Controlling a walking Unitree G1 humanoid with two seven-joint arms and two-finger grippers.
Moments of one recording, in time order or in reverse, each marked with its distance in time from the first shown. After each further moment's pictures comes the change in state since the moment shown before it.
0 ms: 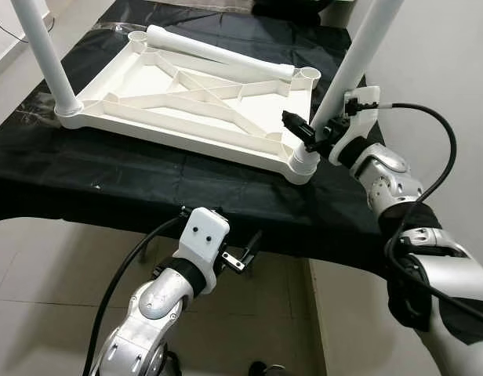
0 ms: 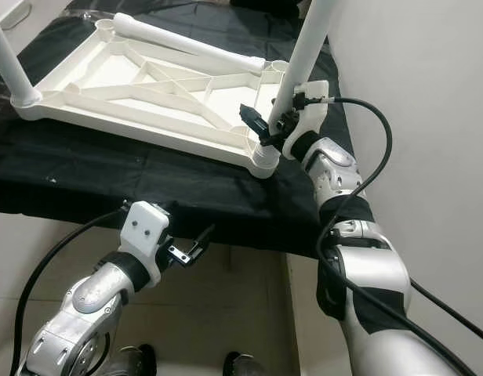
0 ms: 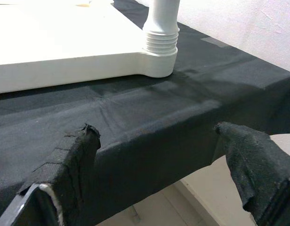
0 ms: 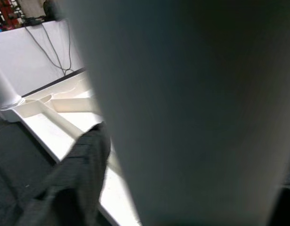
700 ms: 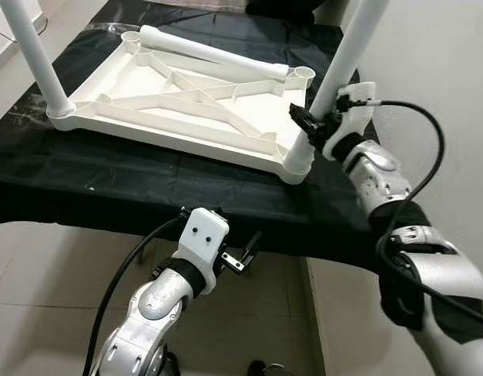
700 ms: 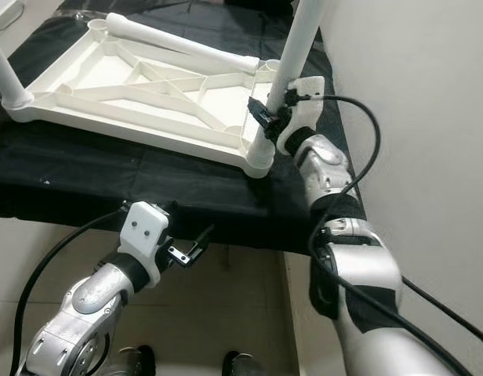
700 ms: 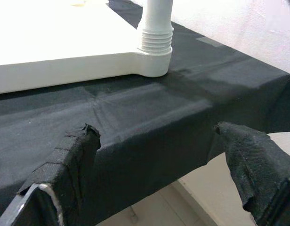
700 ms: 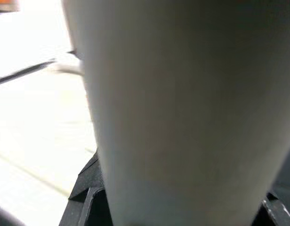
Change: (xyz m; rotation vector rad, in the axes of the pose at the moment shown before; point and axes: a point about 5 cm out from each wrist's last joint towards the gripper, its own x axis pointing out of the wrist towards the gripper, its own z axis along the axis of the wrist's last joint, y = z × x) left arm -0.001 0.000 -0.001 -0.001 0.004 0.001; right arm 0.010 0.001 -0.003 -0.098 -0.026 -0.370
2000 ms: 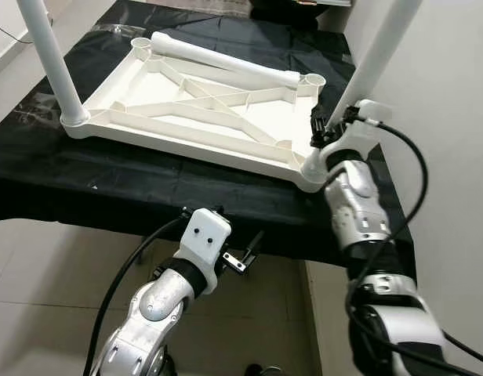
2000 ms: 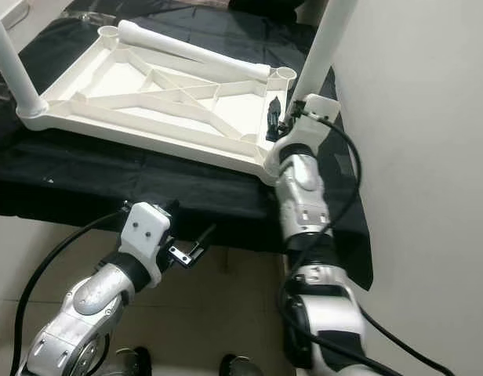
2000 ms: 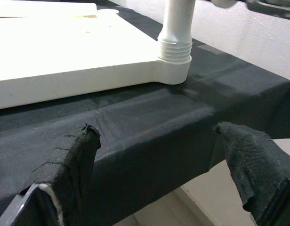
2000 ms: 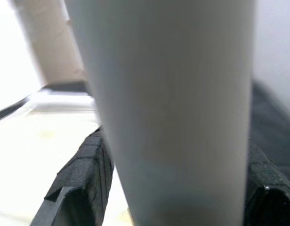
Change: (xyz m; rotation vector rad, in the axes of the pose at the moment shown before) left arm 0.002 -0.003 0.001 0.012 -0.025 -0.011; right arm -0.029 0.002 -0.010 0.136 -0.091 -0.023
